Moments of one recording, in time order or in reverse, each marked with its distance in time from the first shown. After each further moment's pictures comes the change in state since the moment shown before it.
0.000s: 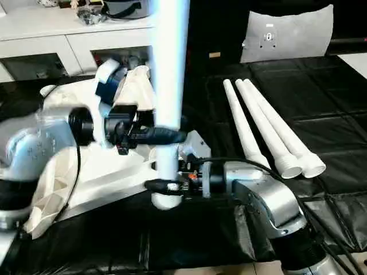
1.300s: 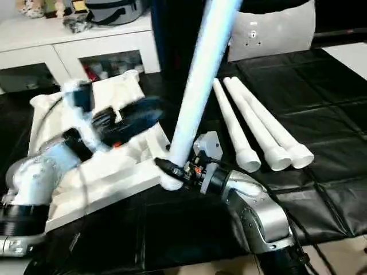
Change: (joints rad) left arm 0.112 -0.122 0.114 0.144 0.156 -0.261 0.334; right arm 0.094 0.158 -0.106 0.081 -0.074 -0.189 -0.239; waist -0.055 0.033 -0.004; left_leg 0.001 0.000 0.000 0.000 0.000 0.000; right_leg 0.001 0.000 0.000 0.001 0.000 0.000
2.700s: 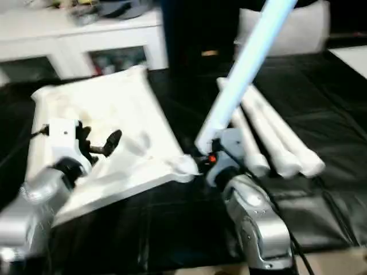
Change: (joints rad) left arm 0.383 -0.113 0.049 -0.302 0.370 -0.005 0.636; right arm 0.120 0.198 -0.135 -0.206 -0.085 0.187 -0.483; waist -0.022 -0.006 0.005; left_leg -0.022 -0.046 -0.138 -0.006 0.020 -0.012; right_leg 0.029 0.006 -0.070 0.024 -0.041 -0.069
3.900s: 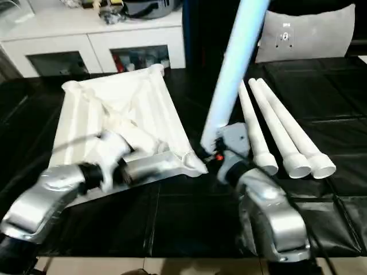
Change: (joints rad) left arm -0.166 0.277 -0.387 0.211 0.038 -0.085 -0.670; right arm -0.057 -0.194 -0.019 0.022 -0.013 -0.027 0.176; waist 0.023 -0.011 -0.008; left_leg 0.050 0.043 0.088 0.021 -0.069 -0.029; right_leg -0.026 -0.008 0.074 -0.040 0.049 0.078
